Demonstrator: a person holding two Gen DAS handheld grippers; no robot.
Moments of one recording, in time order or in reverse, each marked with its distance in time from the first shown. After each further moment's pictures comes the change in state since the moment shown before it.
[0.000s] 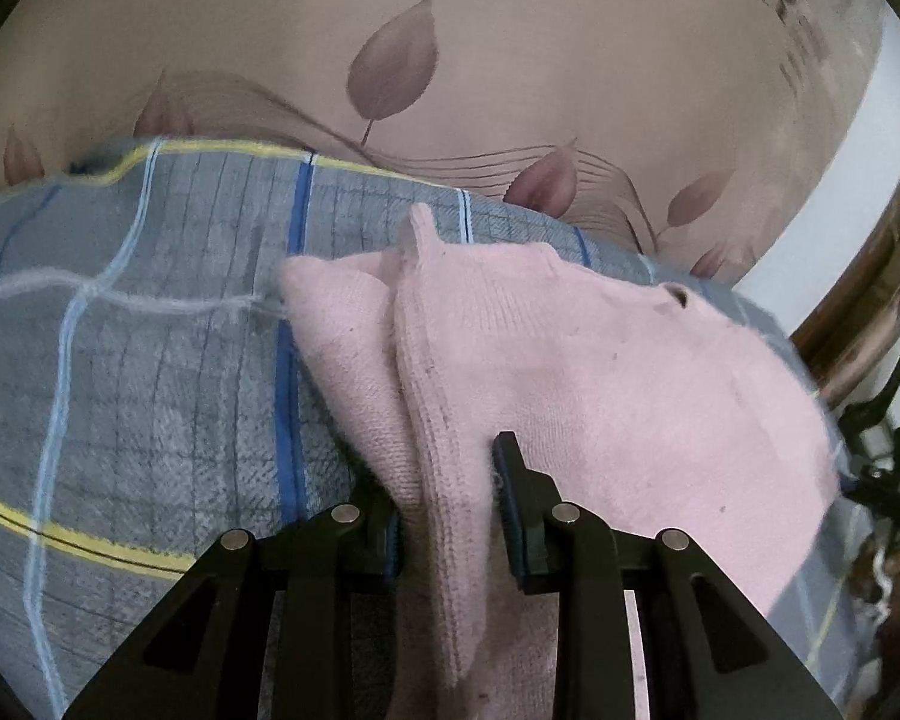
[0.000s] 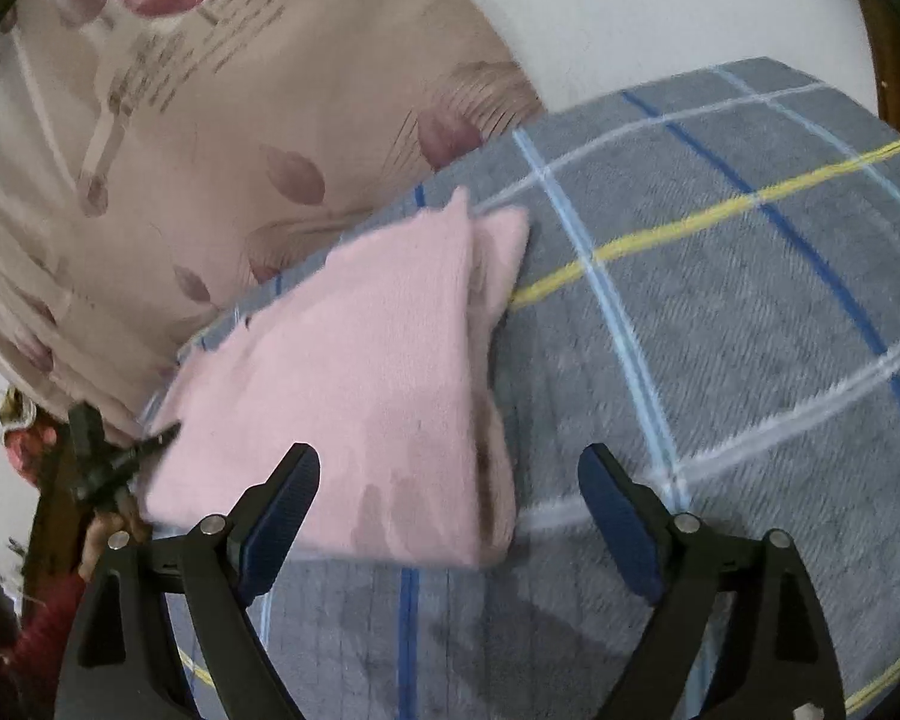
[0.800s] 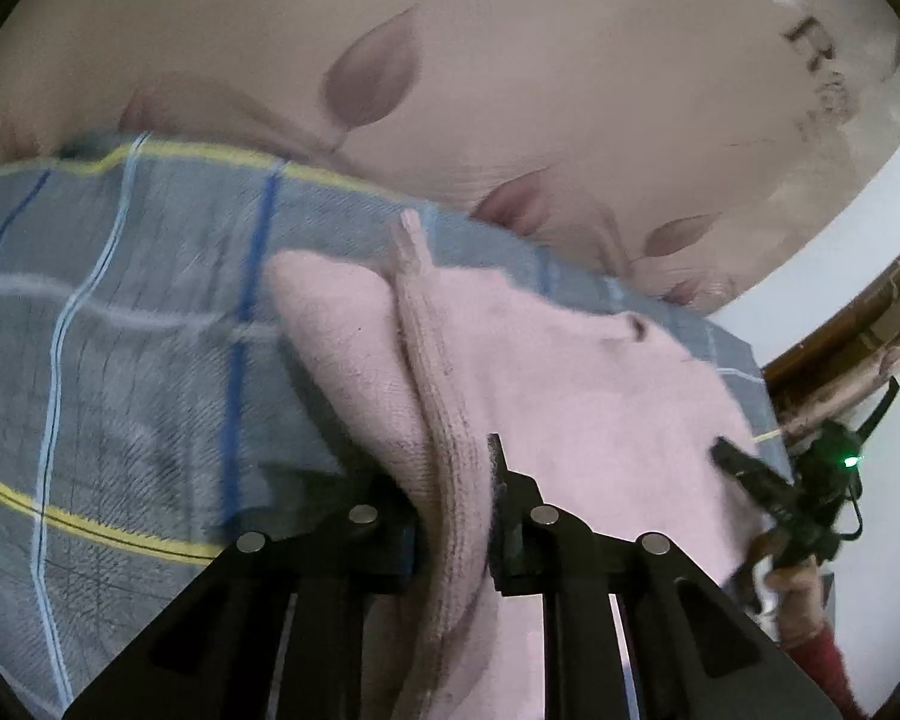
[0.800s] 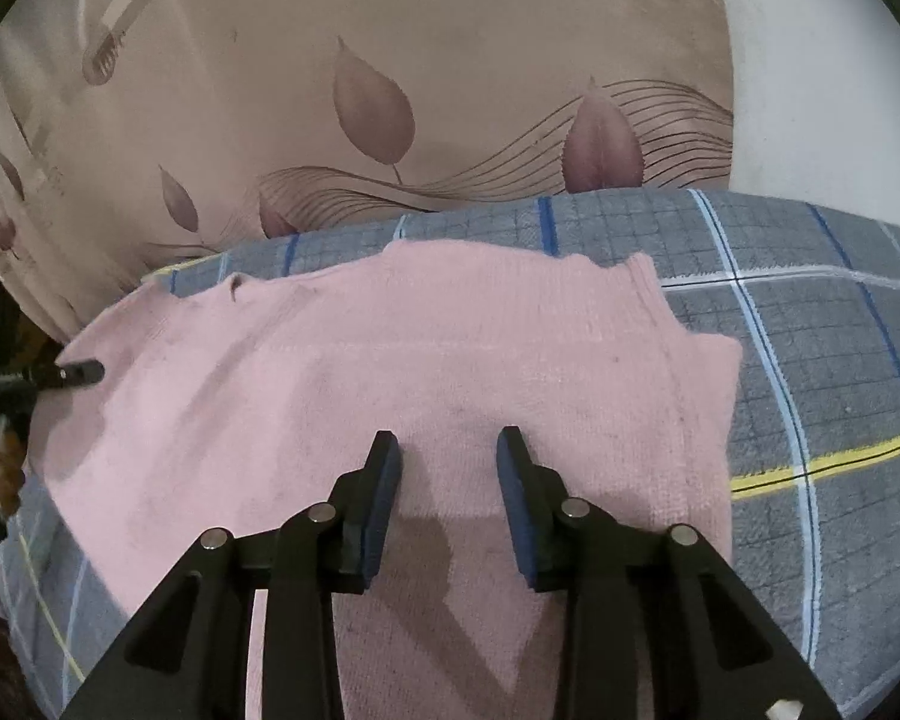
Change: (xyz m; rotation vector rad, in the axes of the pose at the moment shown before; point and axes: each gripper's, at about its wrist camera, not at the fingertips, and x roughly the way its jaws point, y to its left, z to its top) left arm -0.023 -0.049 0.054 -0.097 0.117 -0.011; right arm 0.104 0.078 0.034 -0.303 0.066 -0.078
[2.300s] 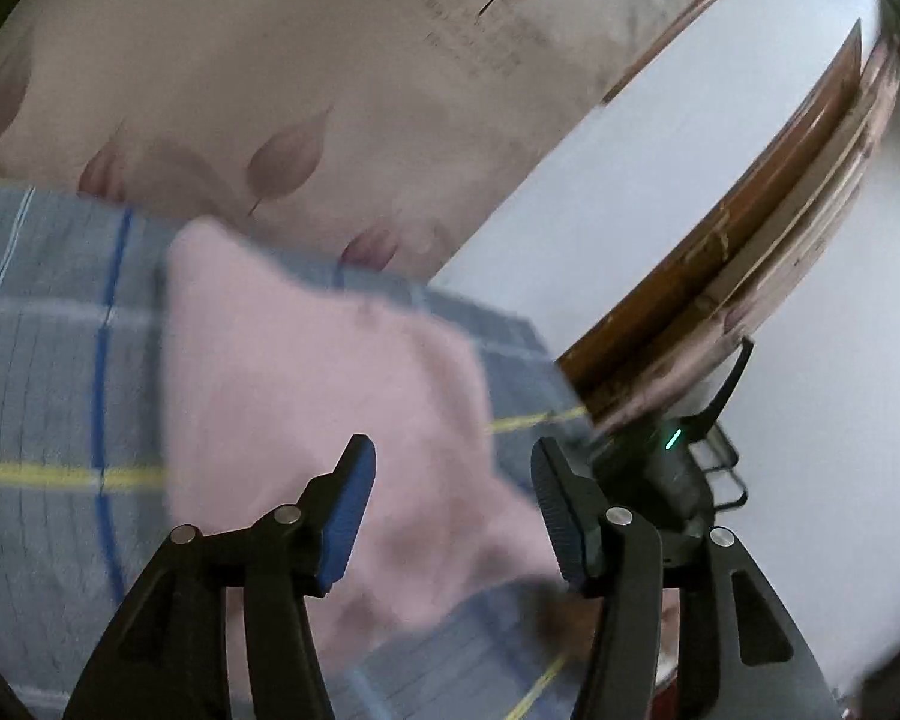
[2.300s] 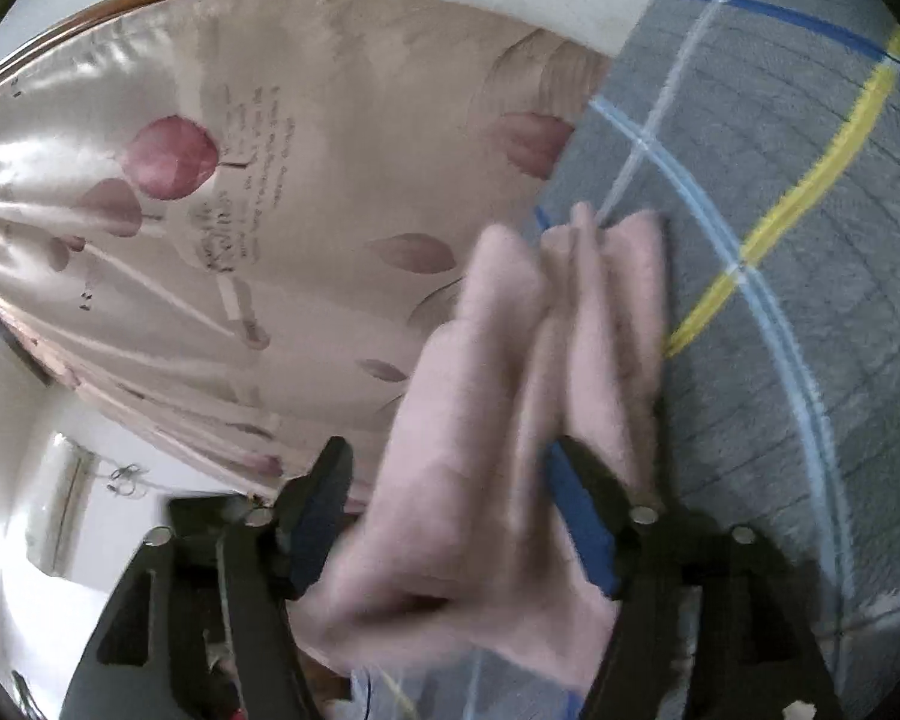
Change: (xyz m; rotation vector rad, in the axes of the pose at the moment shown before) left arm 0.055 -0.203 -0.078 0.128 -0.096 -0.396; right arm -0.054 -0.118 -0.042 0.624 -0.117 0.727
